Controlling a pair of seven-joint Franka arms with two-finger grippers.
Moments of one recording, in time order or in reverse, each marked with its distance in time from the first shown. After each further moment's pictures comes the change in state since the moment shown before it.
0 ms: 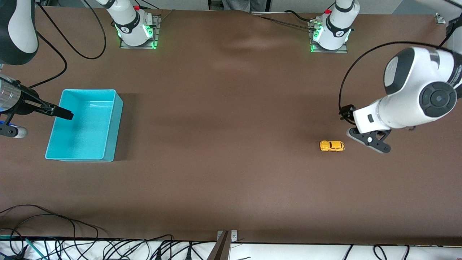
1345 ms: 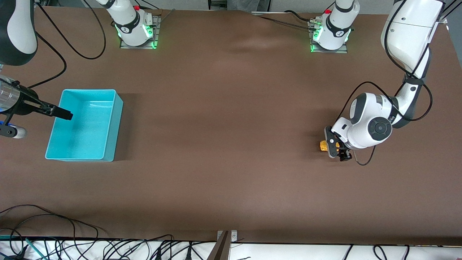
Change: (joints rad) left arm 0.044 0.203 0.000 -0.317 0.110 0.599 0.834; right arm -0.003 0.002 -0.001 0.000 0.000 0.000 0.000
